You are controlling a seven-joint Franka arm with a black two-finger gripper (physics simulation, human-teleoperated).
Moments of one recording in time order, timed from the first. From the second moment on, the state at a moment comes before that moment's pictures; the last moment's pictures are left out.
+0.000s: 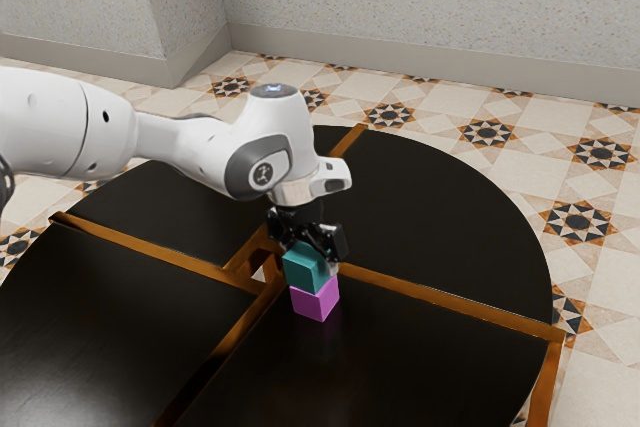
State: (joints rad) arm 0.01 0.35 -0.26 -1.88 0.02 2.23 -0.14
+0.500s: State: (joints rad) arm 0.01 0.35 -0.24 -1.91 0.01 2.26 -0.13
